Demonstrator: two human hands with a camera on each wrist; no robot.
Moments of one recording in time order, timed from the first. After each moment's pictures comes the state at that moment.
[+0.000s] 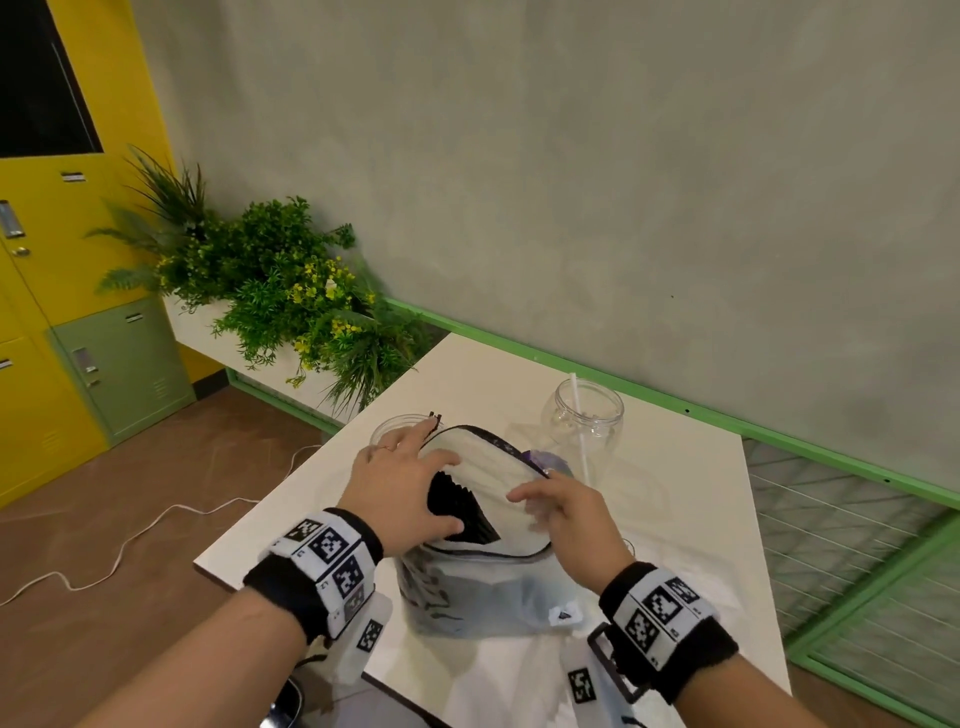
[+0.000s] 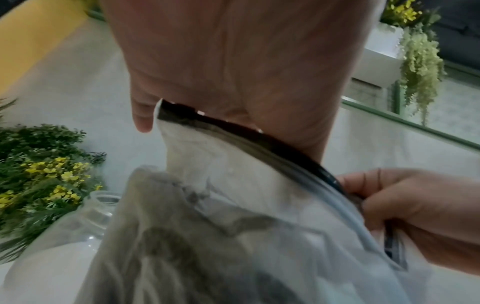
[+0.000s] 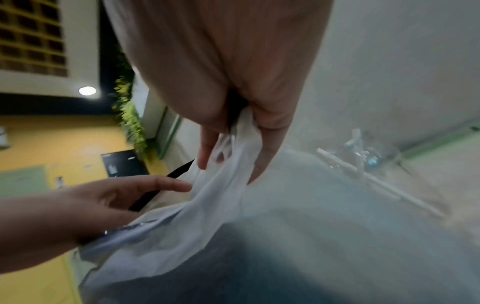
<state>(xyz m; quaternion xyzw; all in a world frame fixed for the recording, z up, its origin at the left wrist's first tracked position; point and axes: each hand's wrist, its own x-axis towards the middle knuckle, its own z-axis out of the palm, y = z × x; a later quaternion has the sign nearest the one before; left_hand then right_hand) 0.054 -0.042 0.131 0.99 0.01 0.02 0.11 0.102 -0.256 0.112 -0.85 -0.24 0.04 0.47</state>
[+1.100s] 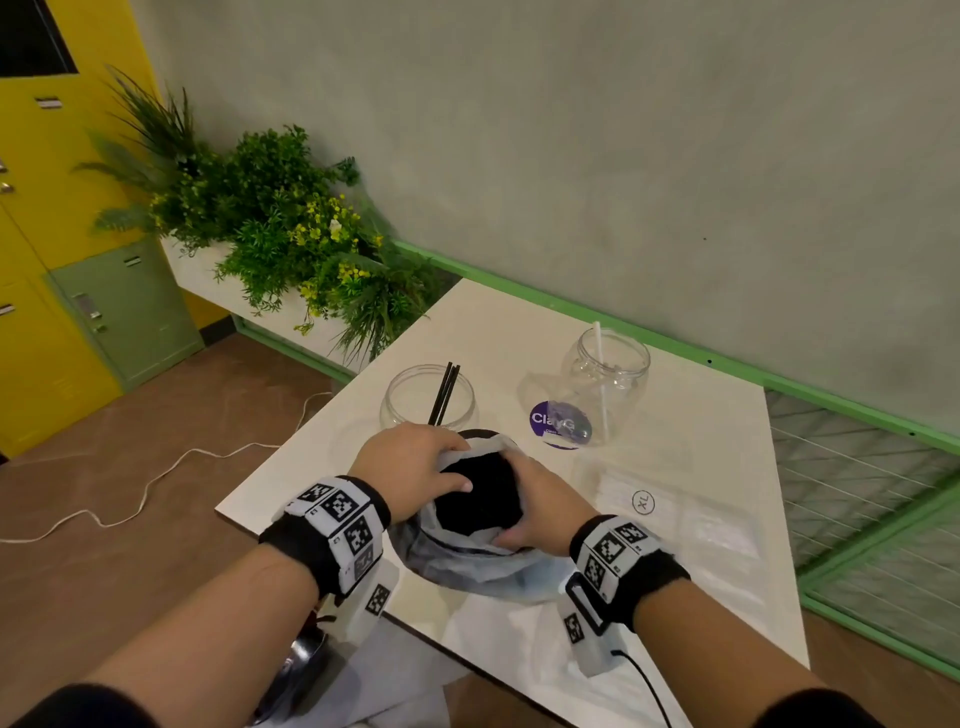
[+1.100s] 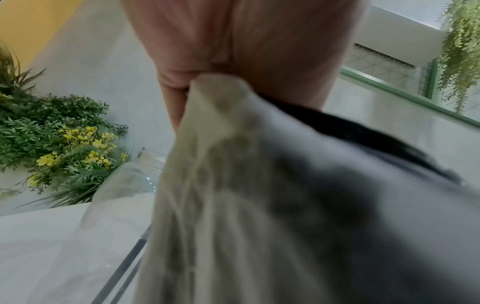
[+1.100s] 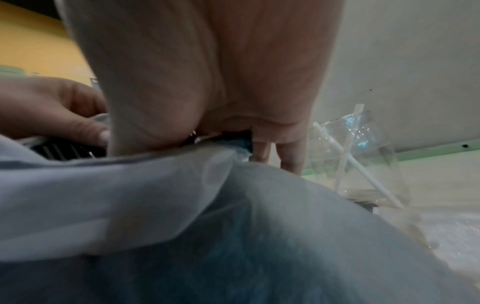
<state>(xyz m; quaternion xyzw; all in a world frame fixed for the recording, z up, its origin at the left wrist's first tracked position) 0.054 -0.027 0.111 0.98 0.01 -0.02 0.22 0.122 -0.218 0.055 -0.90 -0.31 0.19 0.25</state>
